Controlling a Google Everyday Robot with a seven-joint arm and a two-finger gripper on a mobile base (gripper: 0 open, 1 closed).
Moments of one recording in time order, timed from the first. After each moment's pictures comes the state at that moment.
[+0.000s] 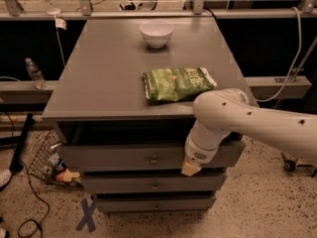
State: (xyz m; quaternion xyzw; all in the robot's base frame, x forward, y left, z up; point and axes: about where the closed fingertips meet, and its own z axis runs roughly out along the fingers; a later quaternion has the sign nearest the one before) arm 0.478 -0.093 0.632 -0.61 0.79 0.10 0.05
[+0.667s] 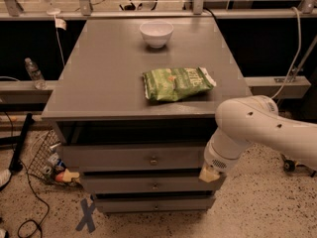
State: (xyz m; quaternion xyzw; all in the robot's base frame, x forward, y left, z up) arm 0.454 -0.142 0.640 -0.55 0.83 0.07 0.06
